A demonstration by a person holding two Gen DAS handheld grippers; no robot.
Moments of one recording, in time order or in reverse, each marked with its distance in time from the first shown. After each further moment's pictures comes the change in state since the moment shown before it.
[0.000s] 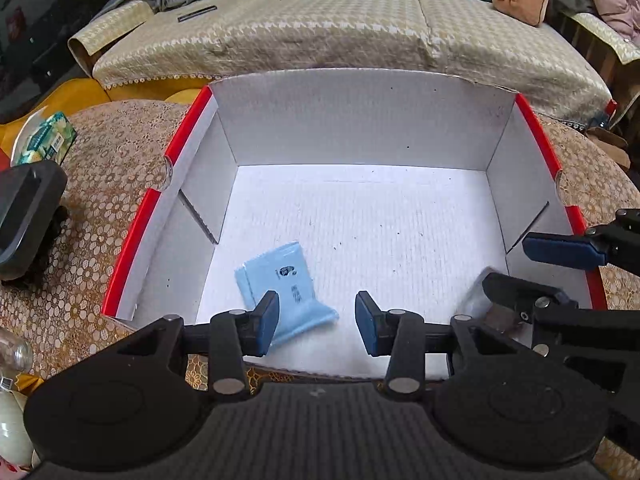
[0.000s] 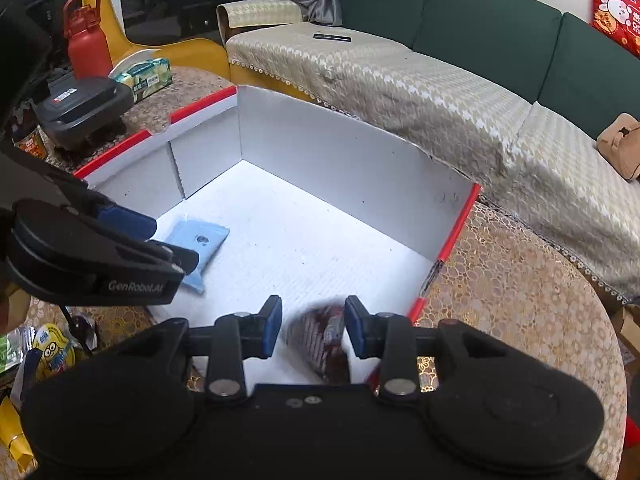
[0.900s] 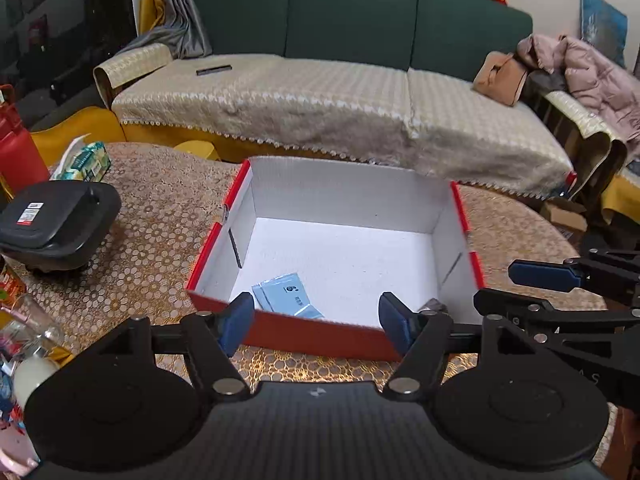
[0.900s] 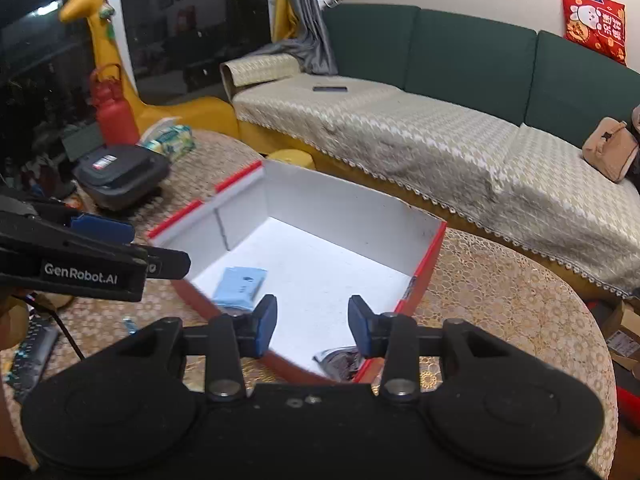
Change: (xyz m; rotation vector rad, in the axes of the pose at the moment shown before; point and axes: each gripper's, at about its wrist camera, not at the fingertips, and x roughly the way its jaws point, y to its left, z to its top) left arm -0.137 0.021 -0.033 -0.093 -0.207 -0.073; right arm -0.107 0.005 -0.011 0.078 -0.159 0.051
